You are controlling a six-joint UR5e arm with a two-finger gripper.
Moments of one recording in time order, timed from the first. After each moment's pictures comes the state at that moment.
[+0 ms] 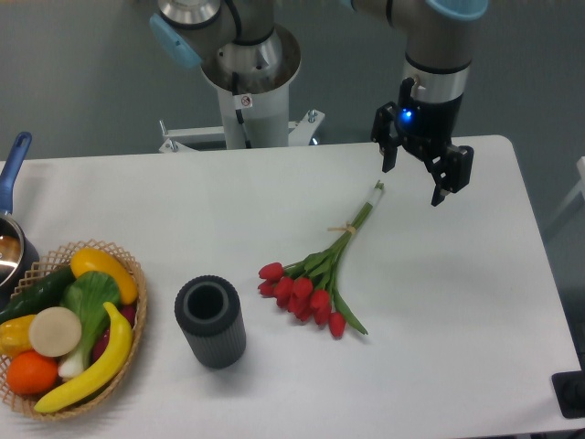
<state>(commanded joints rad) 2.75 -1.67 -1.63 -1.21 1.41 1.59</state>
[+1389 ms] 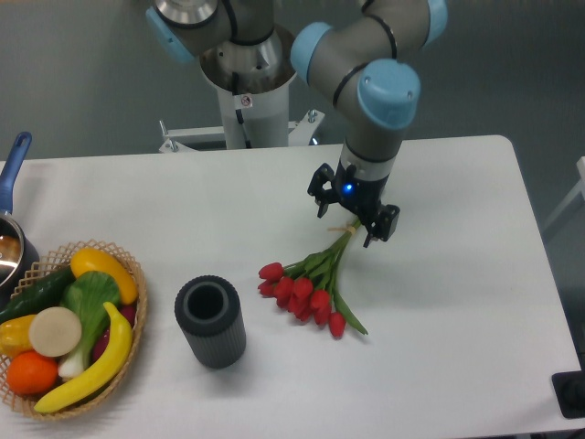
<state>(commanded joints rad) 2.64 -1.82 -1.89 -1.04 1.41 1.28</state>
